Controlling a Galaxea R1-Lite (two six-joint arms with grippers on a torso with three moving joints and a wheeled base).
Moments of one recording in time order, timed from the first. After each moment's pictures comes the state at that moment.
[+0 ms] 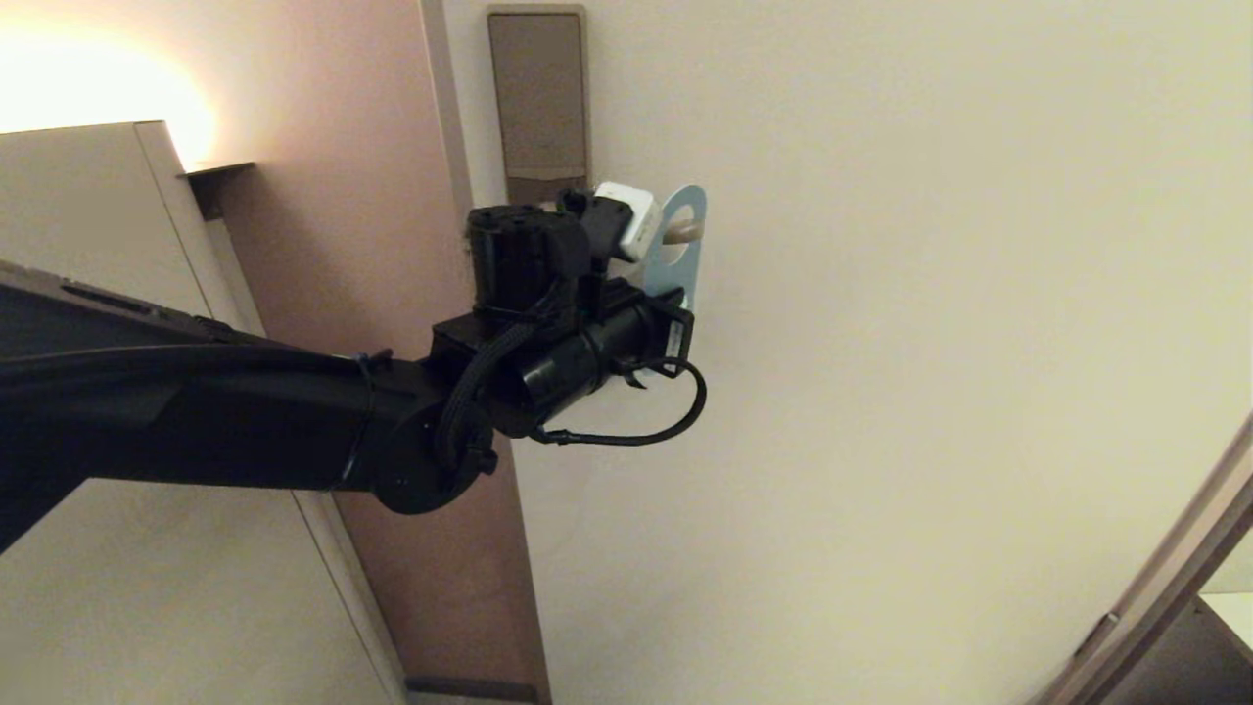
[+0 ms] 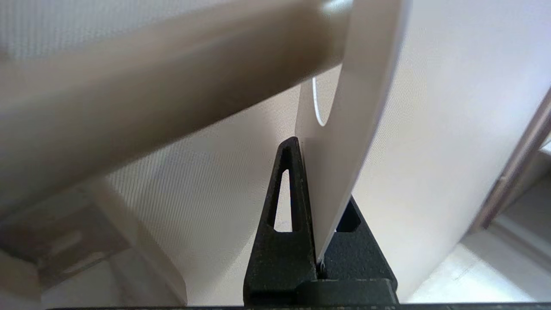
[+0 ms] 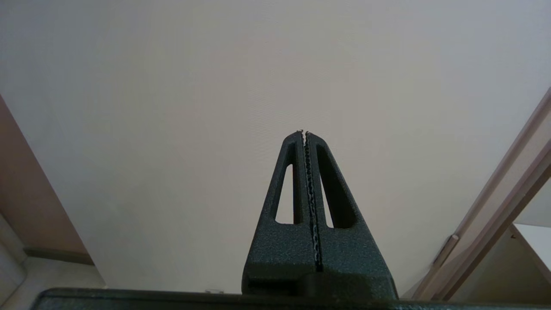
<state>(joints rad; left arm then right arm) -0.71 1.97 -1.28 -0.66 0.09 0.09 -0.01 0.00 0.00 -0.02 0.01 -0.02</state>
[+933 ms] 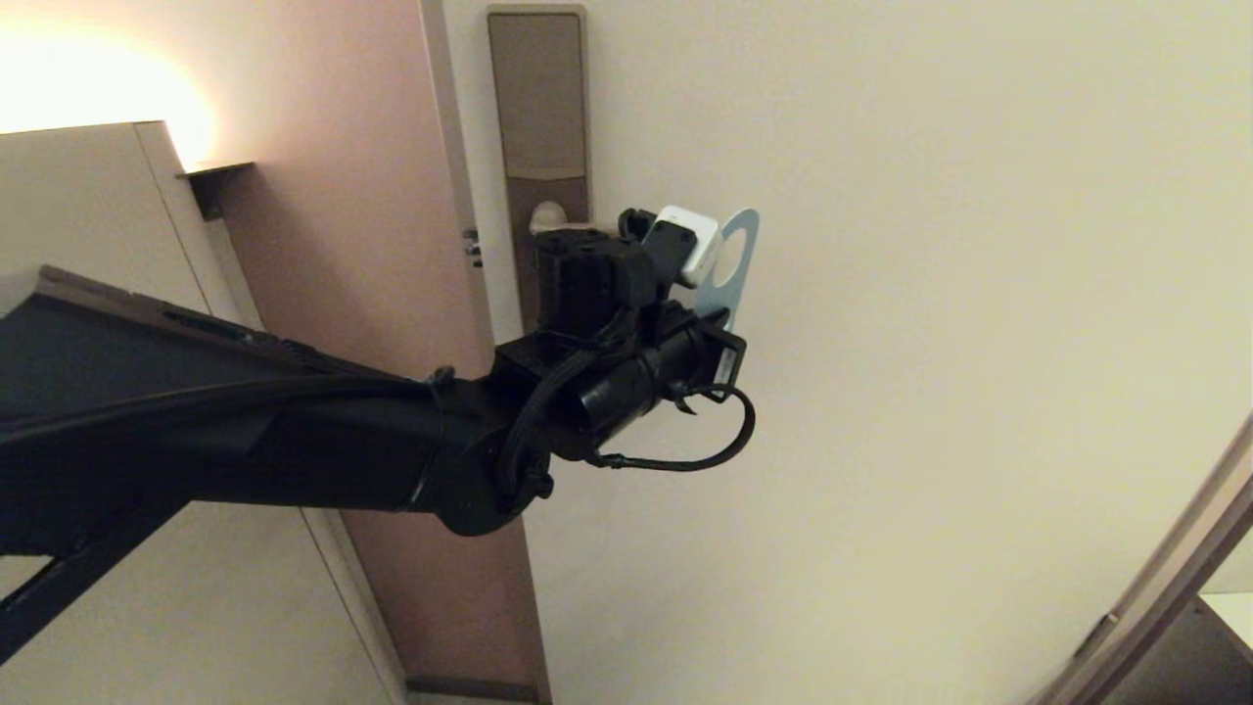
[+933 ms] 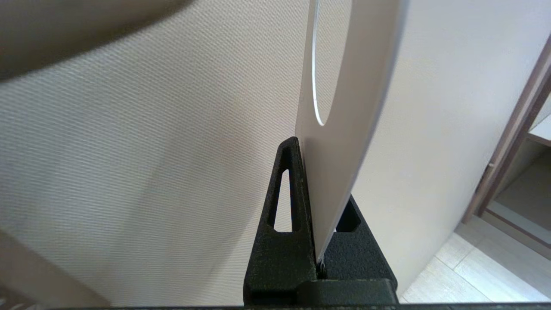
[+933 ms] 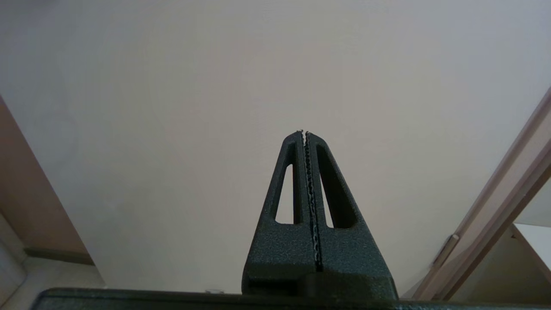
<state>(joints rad) -0.79 2.04 -1.33 -0.67 0.12 0.11 -0.01 0.00 0.00 -0.02 0.01 -0.02</state>
